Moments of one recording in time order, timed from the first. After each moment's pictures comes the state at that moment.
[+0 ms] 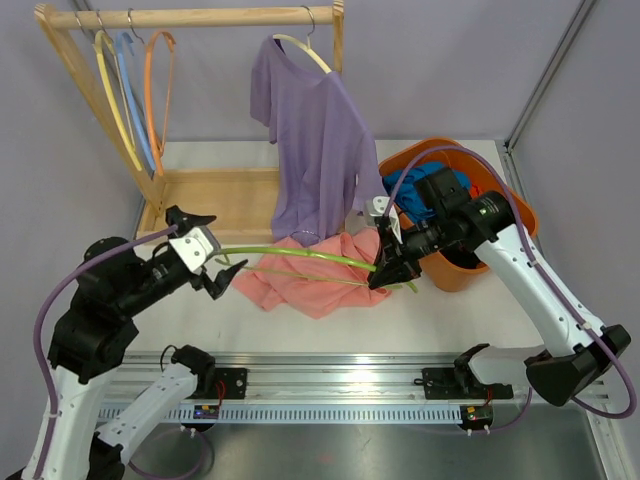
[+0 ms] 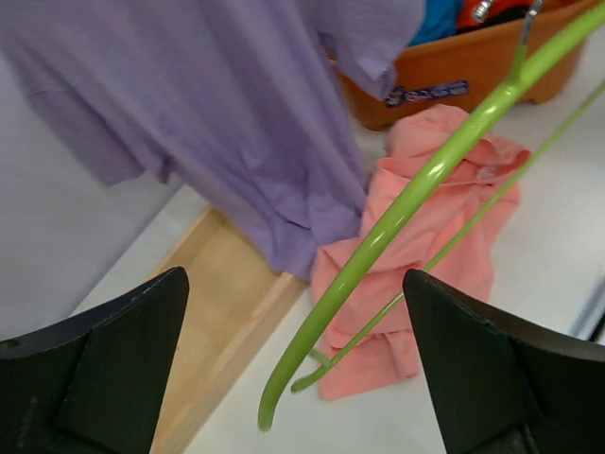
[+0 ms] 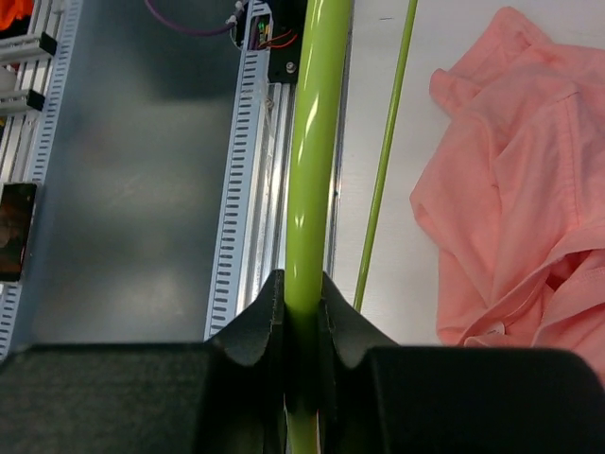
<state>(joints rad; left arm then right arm) -0.42 0.62 1.23 -0.81 0.40 0.45 0.53 1.28 1.46 -1.25 -1.02 -0.72</state>
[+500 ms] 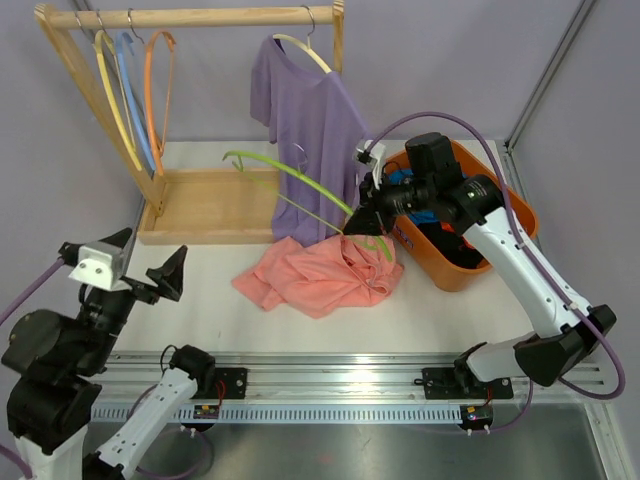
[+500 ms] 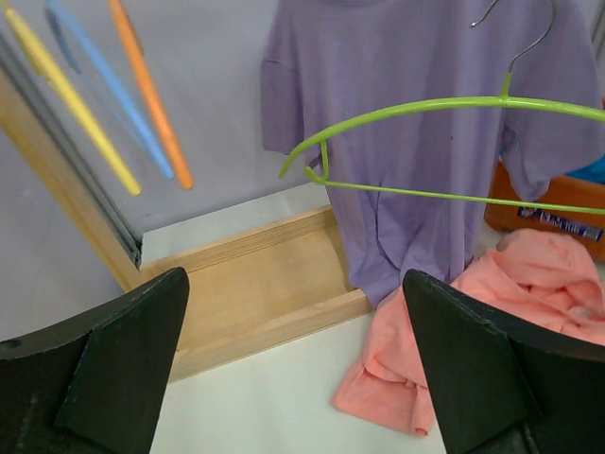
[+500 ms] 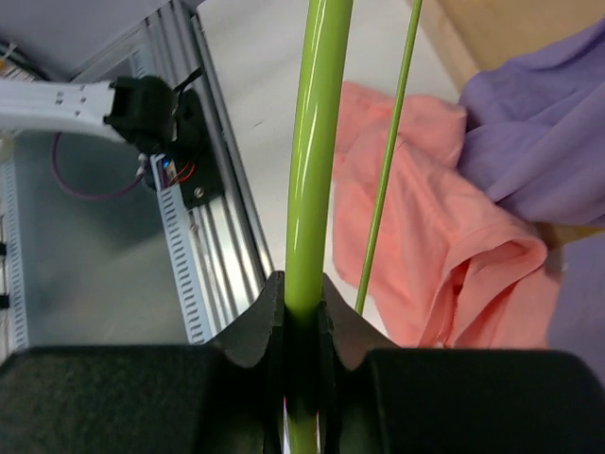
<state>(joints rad) -0.42 0.43 1.29 -0.78 -0.09 0.18 0.54 1.37 1.57 -0.87 -0.78 -0.12</state>
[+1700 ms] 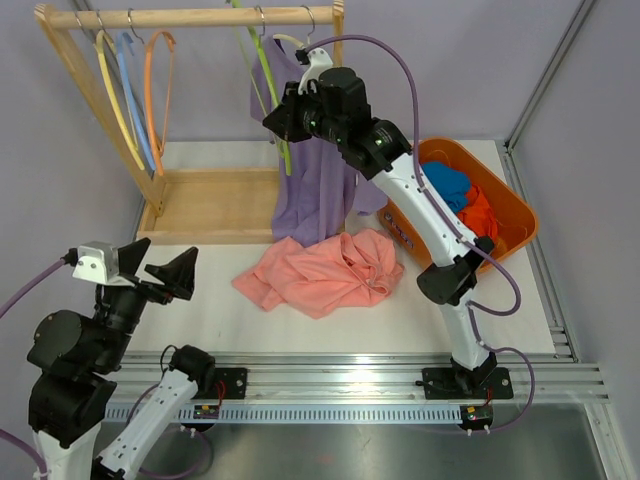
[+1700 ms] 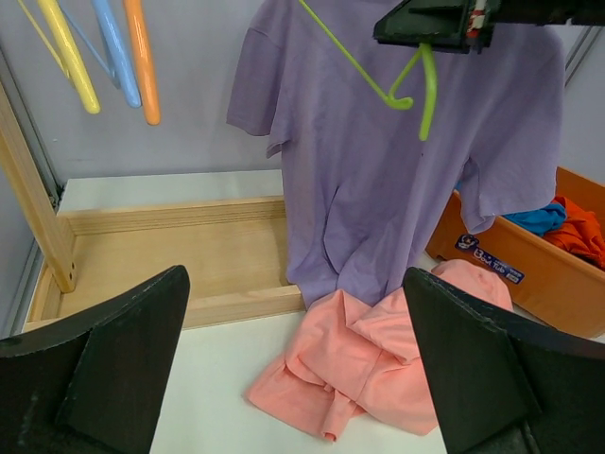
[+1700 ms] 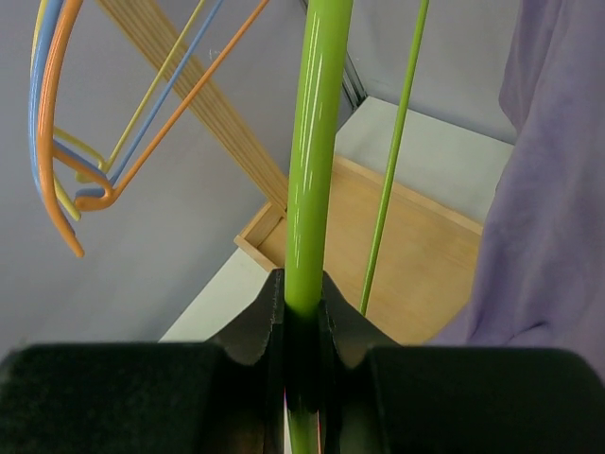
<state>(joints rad) -0.42 0.32 1.13 -0.72 -0.15 -0.12 0.74 2.12 2.61 -0.63 -0.11 0.41</state>
